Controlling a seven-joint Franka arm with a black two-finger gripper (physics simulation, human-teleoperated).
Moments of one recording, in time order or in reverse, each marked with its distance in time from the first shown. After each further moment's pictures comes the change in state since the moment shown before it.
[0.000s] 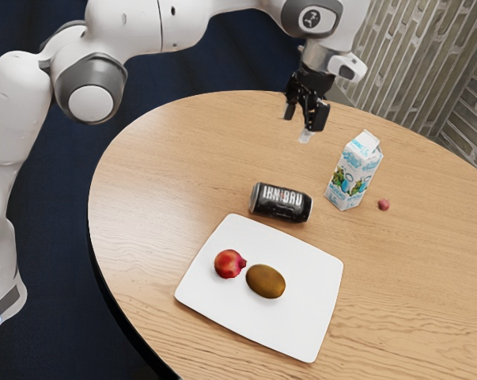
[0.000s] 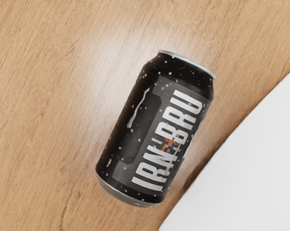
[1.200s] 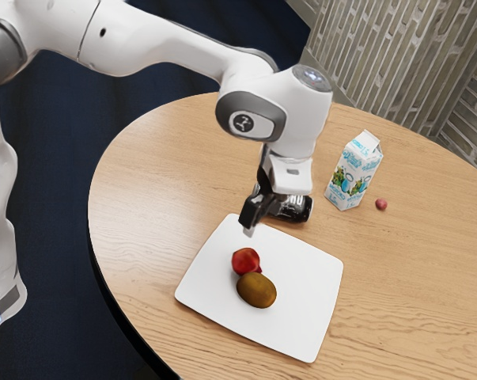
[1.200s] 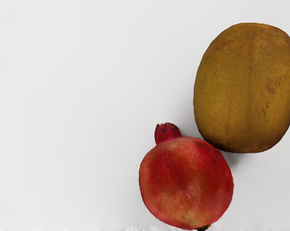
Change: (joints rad) arm -0.019 -0.420 -0.380 -0.861 0.129 0.498 0.594
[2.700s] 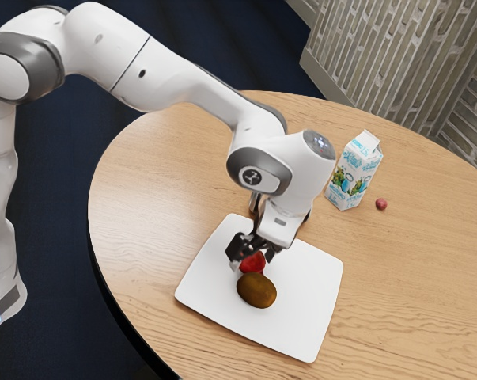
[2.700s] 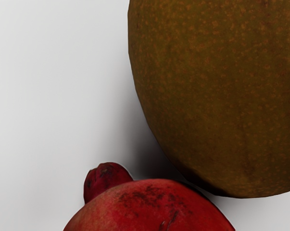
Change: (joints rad) arm -0.015 0.170 -0.011 -0.037 0.015 0.068 0.342
